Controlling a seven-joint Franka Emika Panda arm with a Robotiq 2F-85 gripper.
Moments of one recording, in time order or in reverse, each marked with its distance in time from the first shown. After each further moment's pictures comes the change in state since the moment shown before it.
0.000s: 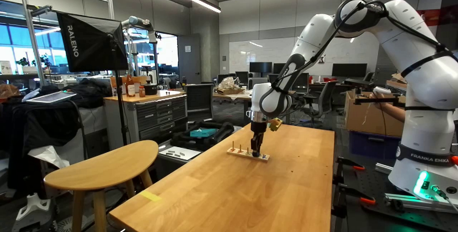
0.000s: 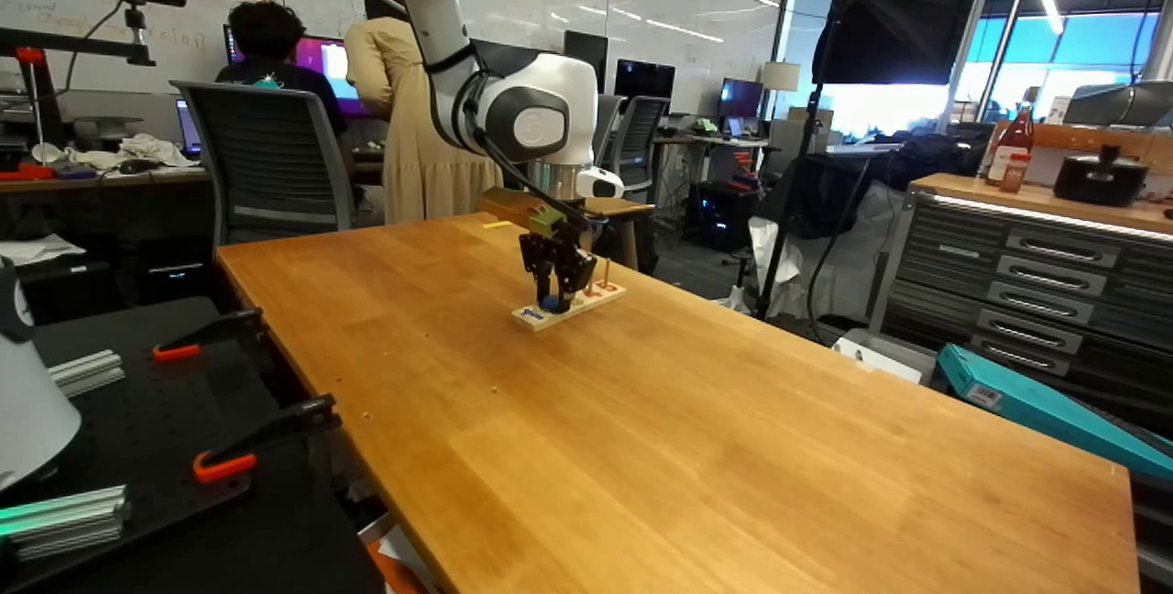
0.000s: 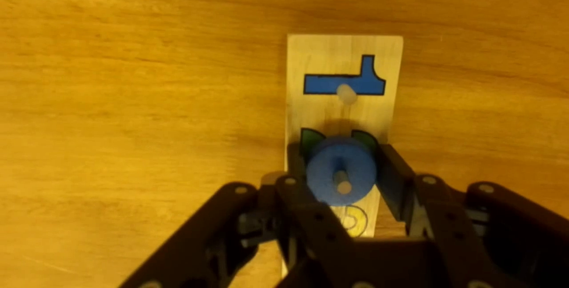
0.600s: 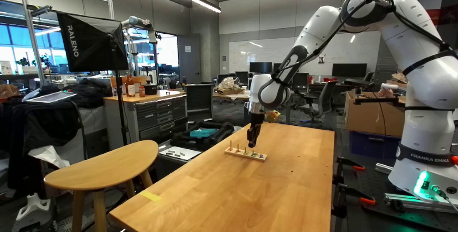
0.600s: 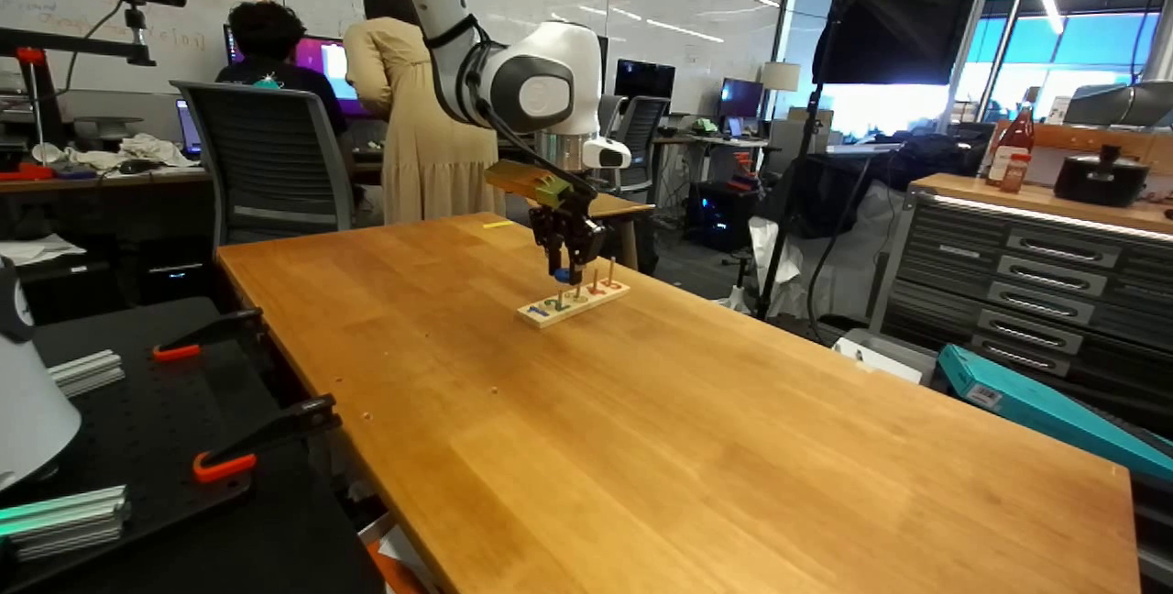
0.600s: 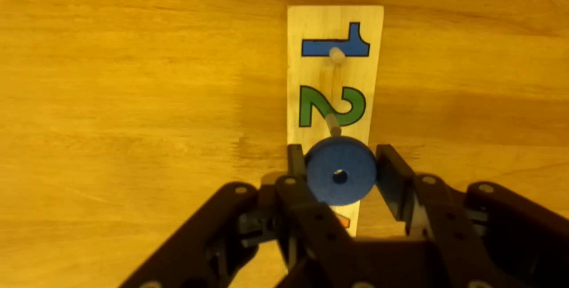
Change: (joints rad) arm 0.010 -0.073 -0.007 0.006 0.000 -0.022 0.035
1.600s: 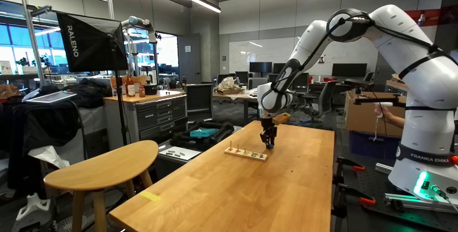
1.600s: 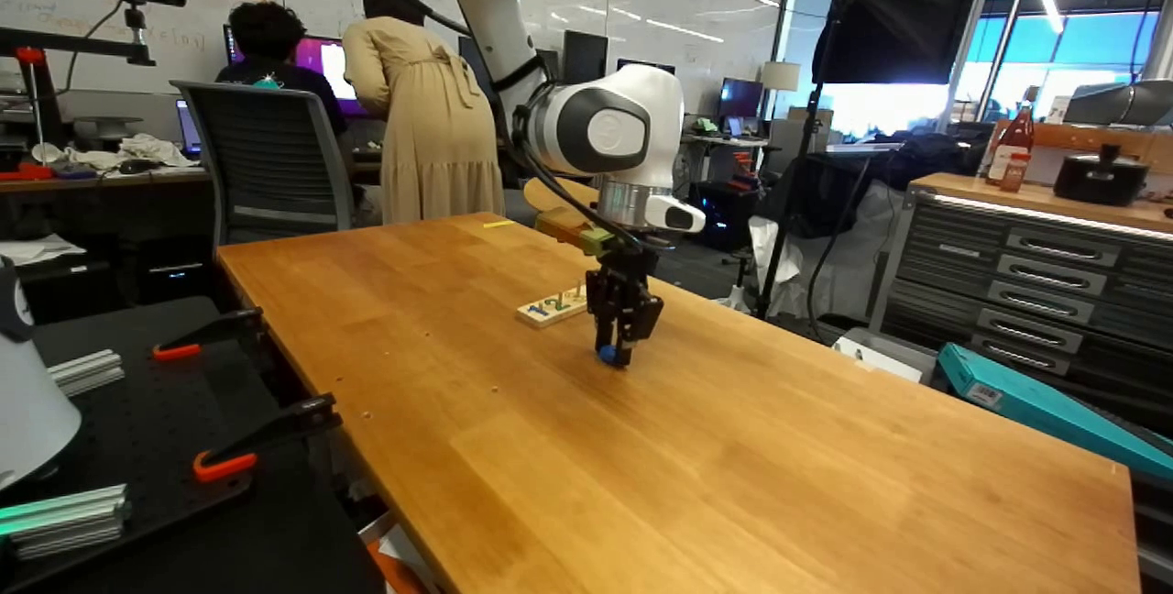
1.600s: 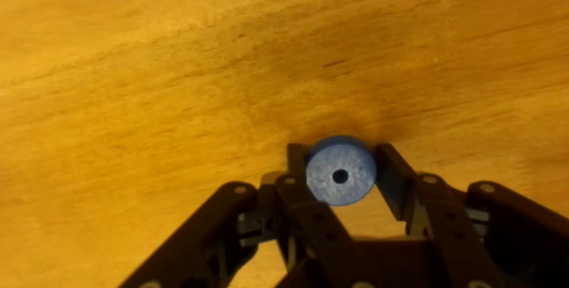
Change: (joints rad) arm -0.063 0.146 -0.166 0.130 -0.041 -0.192 0.127
